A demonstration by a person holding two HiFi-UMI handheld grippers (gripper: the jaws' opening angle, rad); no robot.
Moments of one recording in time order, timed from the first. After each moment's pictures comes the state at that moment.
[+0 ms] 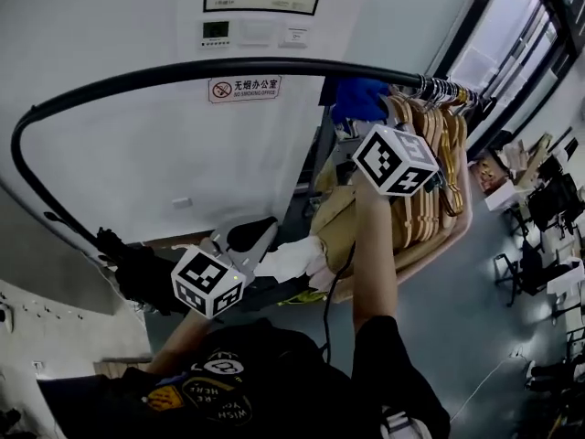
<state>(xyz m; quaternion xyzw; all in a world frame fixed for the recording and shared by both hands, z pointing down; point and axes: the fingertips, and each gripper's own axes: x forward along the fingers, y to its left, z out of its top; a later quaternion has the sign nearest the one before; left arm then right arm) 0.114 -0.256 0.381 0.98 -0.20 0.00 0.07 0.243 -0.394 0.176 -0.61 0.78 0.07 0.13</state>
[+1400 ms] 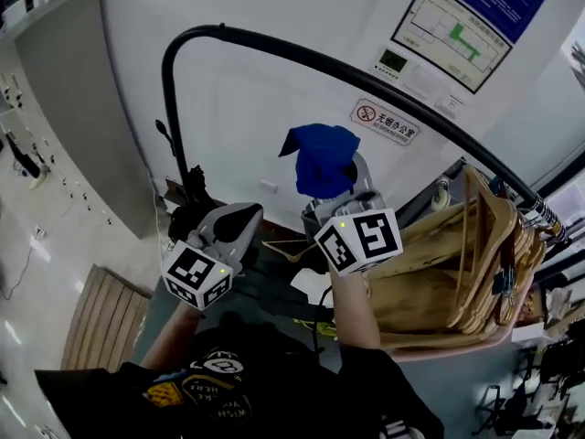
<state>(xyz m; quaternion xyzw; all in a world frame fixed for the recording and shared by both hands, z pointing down) -0.118 -0.259 0.381 0.87 -0.49 -0.04 0.03 -0.084 -0.327 0.232 -0.31 0.94 0.08 0.13</state>
